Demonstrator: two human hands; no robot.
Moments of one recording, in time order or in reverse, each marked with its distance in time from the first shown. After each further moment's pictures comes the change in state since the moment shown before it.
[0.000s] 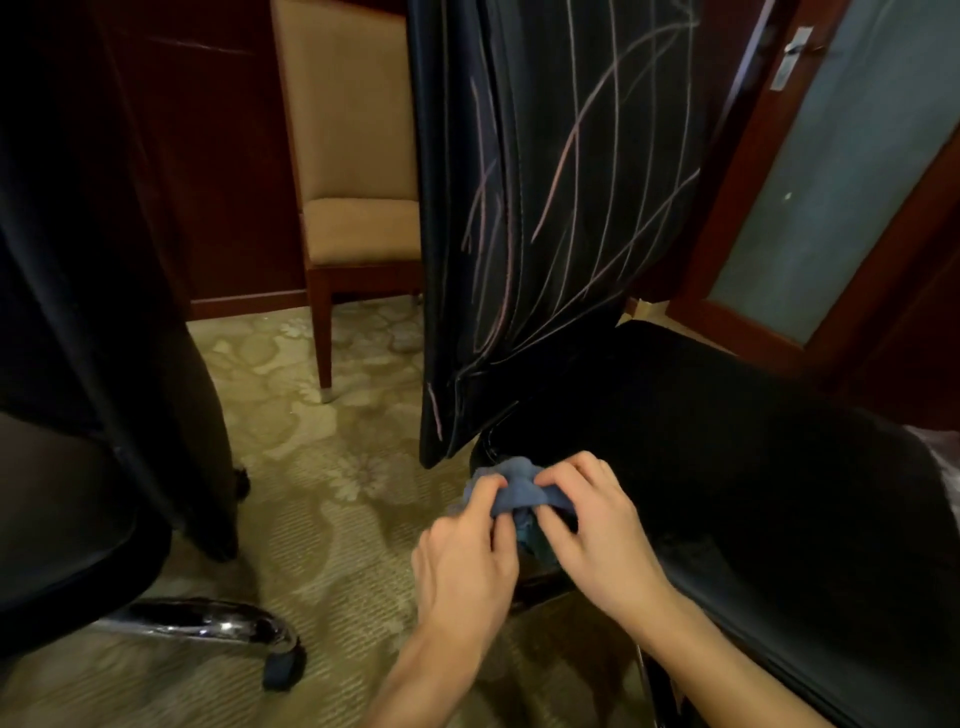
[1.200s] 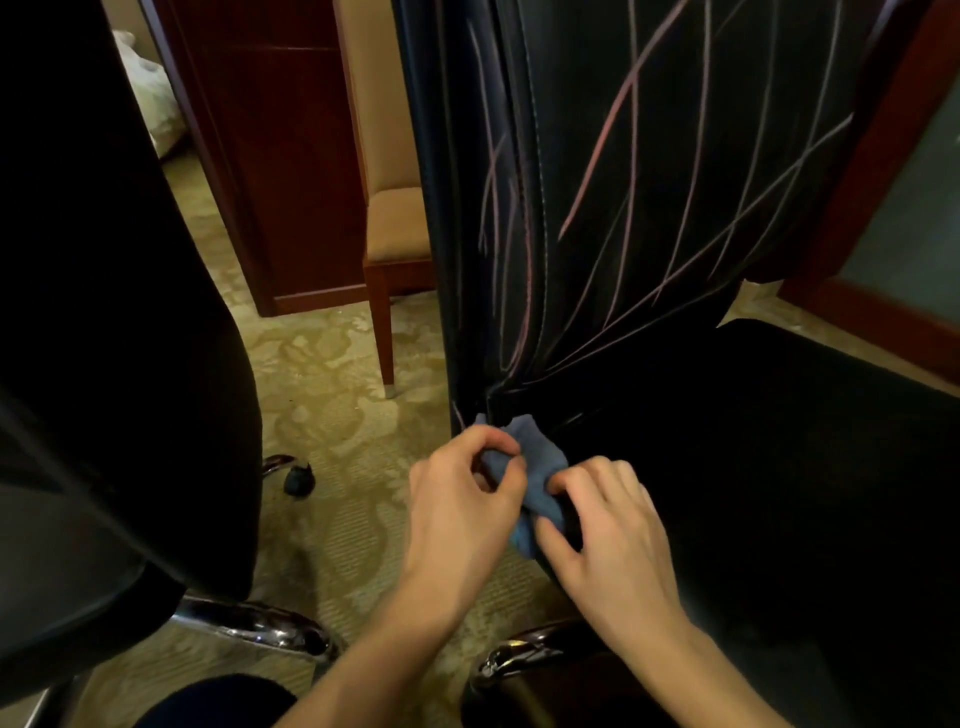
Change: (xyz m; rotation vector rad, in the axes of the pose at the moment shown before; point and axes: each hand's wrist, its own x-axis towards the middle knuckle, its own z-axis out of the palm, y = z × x) left_hand 0.094 0.010 -0.023 -0.197 0.123 -0.168; right_hand 0.058 0.015 0.035 -0.079 0.089 -0.072
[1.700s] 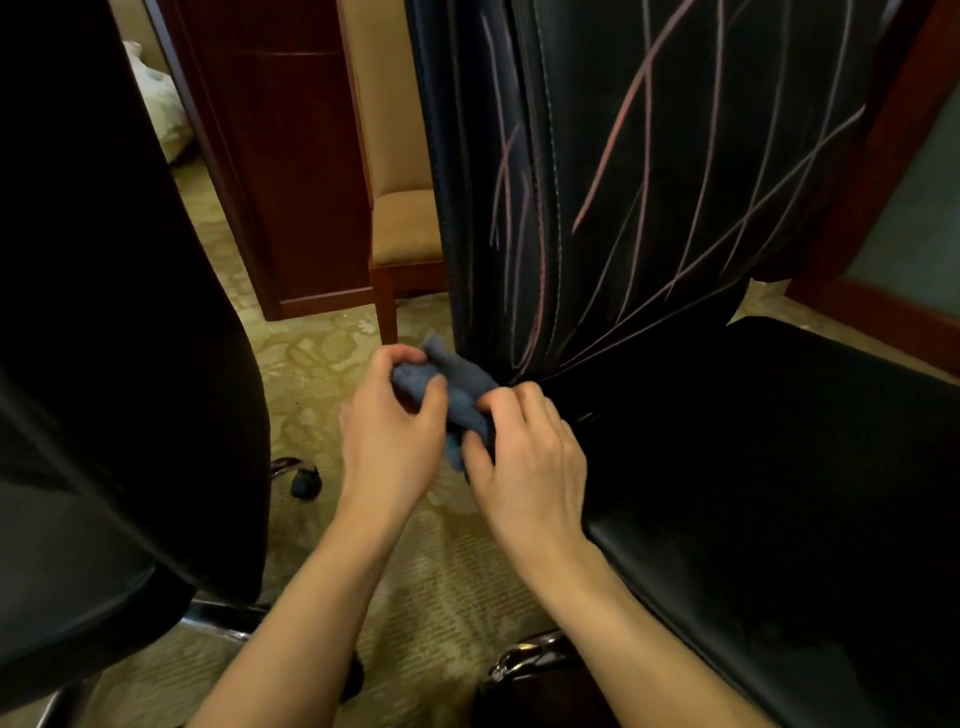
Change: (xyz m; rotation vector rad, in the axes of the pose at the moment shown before) left_hand 0.051 -0.007 -0.043 0.035 0.189 0.004; right_hand 0.063 -0.064 0.030 0.061 0.196 0.061
